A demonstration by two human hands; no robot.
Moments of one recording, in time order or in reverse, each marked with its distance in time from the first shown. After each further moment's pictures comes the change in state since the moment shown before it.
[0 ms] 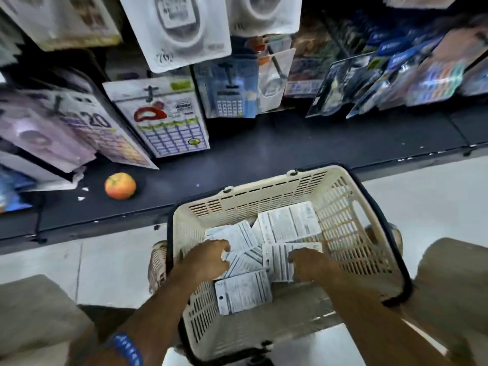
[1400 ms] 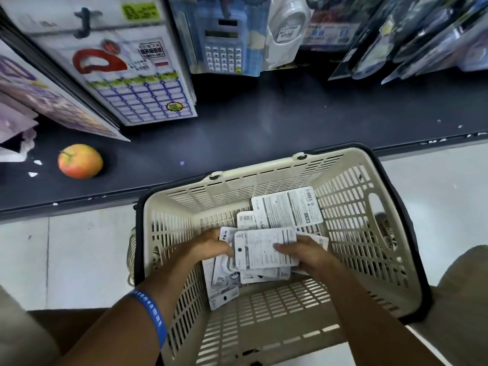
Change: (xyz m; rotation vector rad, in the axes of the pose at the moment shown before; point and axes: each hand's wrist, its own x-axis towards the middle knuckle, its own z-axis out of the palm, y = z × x) left_hand 0.087 -0.010 0.039 -0.485 -0.301 -0.195; right_hand 0.041 0.022 0.020 1.289 -0.171 0.110
